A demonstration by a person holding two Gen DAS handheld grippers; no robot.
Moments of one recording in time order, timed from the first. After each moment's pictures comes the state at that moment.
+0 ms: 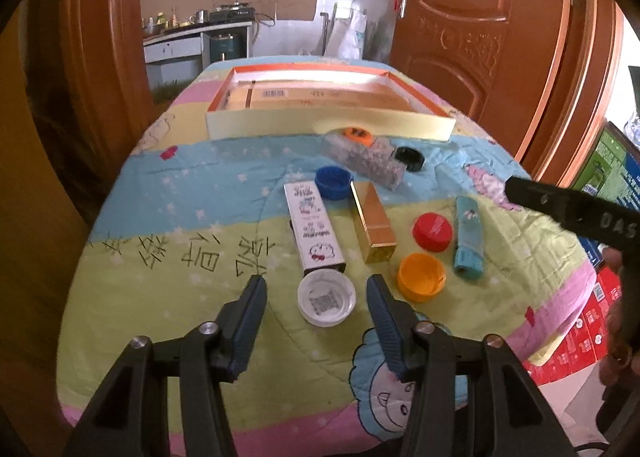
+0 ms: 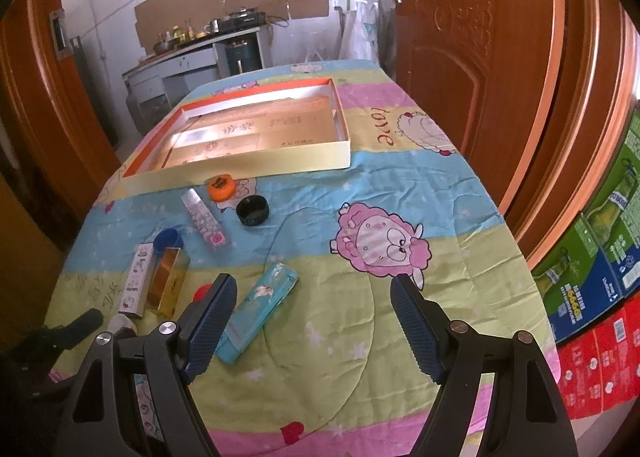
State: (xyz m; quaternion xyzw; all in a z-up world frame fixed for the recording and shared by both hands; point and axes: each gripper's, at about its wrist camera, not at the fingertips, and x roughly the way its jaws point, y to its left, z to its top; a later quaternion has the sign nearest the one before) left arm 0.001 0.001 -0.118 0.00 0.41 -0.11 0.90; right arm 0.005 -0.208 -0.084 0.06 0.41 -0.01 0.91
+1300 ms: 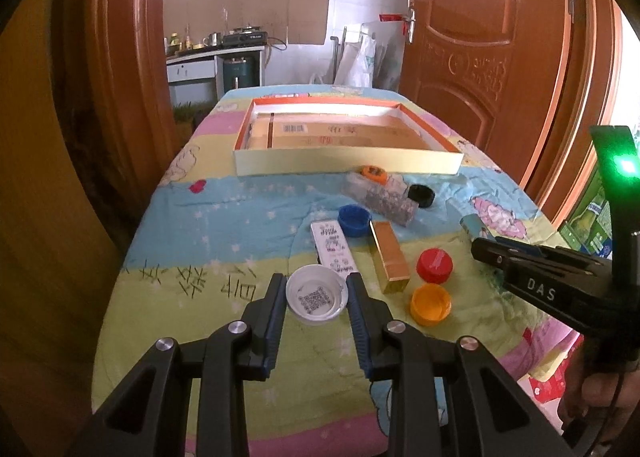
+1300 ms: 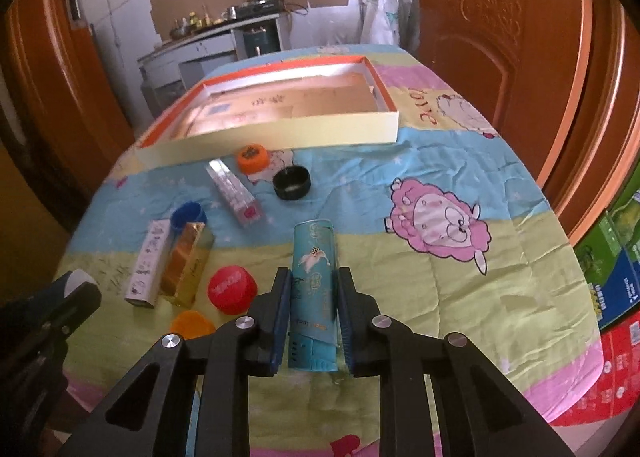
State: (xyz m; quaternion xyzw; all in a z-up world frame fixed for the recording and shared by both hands) left arm -0.006 0.016 -0.088 0.00 0.36 -0.09 0.93; right arm 0.013 -0.180 -0.108 0.06 0.42 0.03 0.91
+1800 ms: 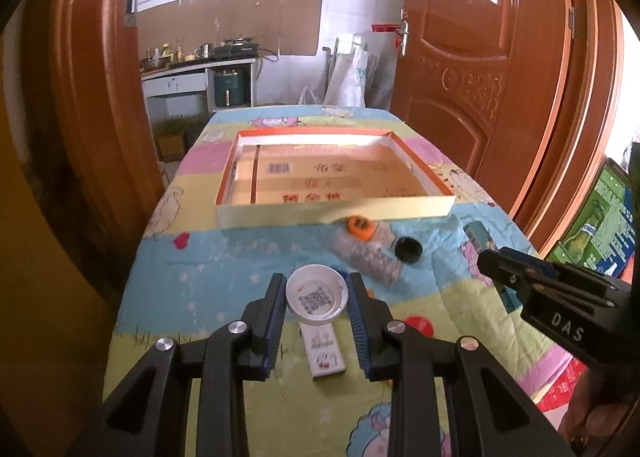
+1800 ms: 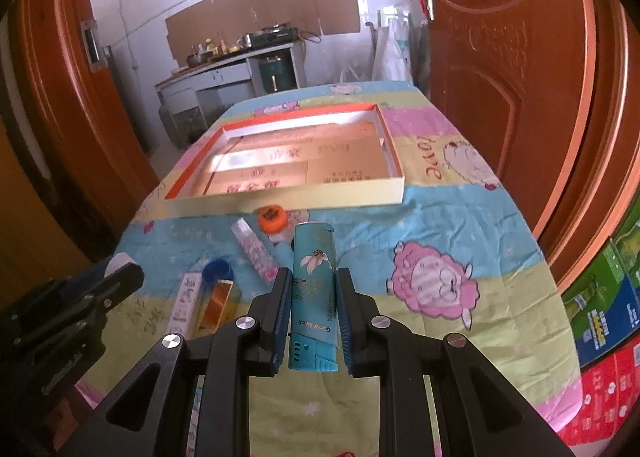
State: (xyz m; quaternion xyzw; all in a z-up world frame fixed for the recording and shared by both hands) left arm 0.035 0.000 -0.052 0.00 0.35 -0.10 0.93; right arm 0.020 -0.188 -0.061 0.07 0.38 0.05 0.92
